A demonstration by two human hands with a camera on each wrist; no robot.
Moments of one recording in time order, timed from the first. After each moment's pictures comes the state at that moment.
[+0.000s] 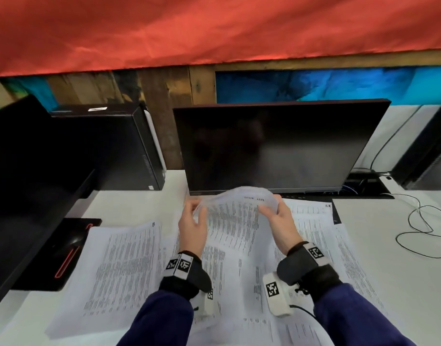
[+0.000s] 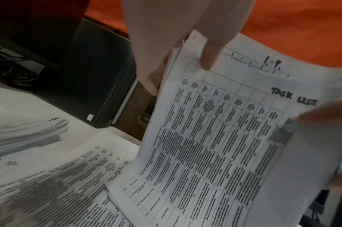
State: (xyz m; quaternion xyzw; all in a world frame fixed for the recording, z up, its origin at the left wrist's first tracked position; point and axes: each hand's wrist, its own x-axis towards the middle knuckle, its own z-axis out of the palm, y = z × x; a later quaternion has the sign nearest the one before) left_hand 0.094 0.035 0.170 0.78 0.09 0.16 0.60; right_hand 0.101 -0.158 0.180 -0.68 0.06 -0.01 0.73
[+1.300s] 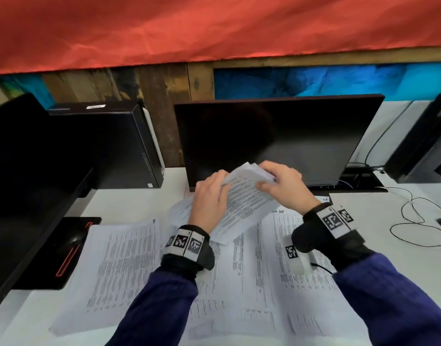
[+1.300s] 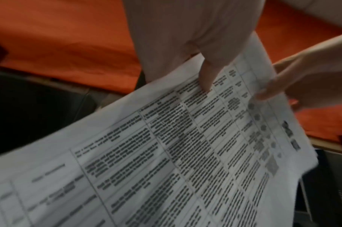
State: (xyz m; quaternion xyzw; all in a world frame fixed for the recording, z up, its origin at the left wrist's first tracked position) left_hand 0.104 0.020 0.232 0.90 -0.17 0.21 0.33; right_hand 0.112 -0.168 0.268 -0.93 -0.08 -0.05 0.36
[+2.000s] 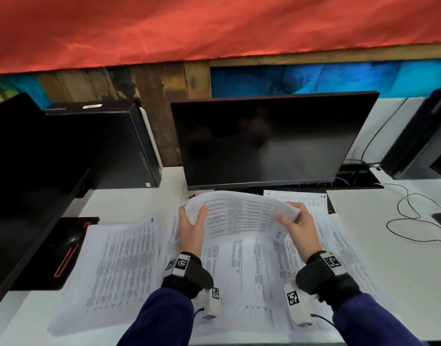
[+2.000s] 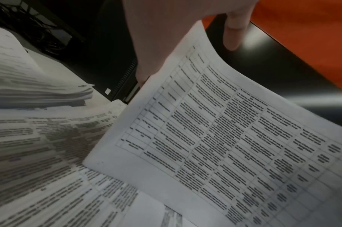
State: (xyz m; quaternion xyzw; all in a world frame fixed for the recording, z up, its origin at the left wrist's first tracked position) left_hand 0.077 0.039 0.160 0.67 0.16 0.04 0.73; right_hand 0.063 -0.195 0.159 -0.71 0.12 -0.09 0.68
